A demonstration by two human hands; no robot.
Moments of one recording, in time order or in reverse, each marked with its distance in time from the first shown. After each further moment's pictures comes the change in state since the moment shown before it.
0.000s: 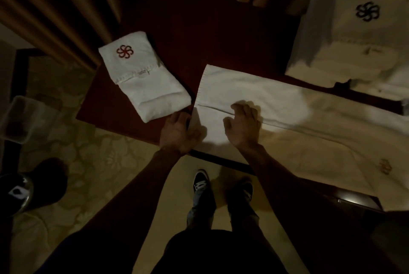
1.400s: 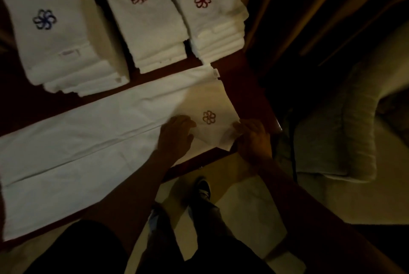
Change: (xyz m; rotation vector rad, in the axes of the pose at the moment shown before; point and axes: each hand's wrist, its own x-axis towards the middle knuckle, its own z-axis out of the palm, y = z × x) left_hand -0.037 0.377 0.298 0.331 -0.249 0.805; right_hand -0.172 0.487 -0.129 0.141 0.274 0.326
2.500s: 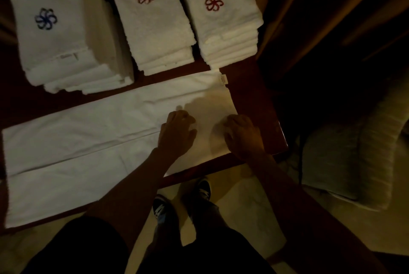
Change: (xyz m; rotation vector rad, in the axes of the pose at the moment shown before) left_hand 0.036 0.007 -0.005 0.018 0.042 -0.108; right_hand 0.074 -0.010 0.004 -0.047 -0.224 -0.137
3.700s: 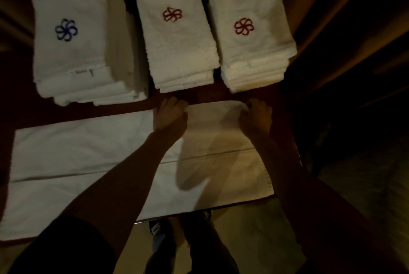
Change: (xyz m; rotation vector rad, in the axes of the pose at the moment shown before) left_hand 0.094 -0.051 -0.034 0.084 0.074 -0.261; right_hand 0.143 -0.018 -0.025 0.228 0.208 0.394
